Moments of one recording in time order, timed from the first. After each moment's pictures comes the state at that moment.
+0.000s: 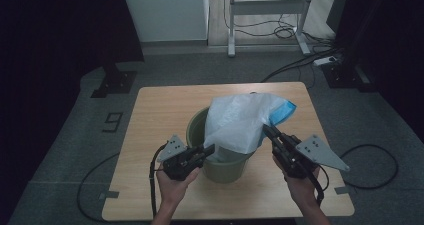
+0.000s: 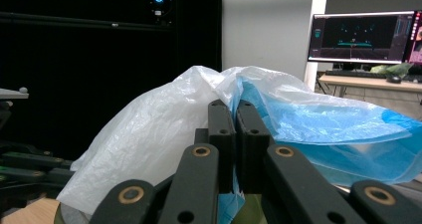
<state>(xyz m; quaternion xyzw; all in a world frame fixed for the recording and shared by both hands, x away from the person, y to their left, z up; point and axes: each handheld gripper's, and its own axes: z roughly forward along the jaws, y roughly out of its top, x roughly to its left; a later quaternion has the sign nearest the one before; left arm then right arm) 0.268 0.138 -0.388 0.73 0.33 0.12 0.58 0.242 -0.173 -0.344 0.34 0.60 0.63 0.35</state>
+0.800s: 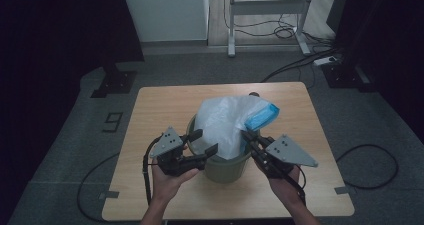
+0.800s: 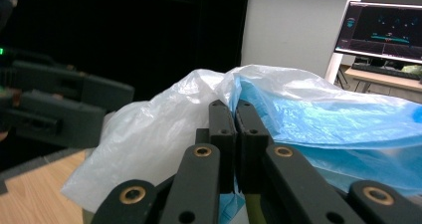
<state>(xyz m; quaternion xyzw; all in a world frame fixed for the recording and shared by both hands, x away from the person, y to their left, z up) 0.264 0.139 -0.348 0.74 0.30 0.15 0.58 0.247 -0.129 -0.350 0.30 0.66 0.60 0.34</state>
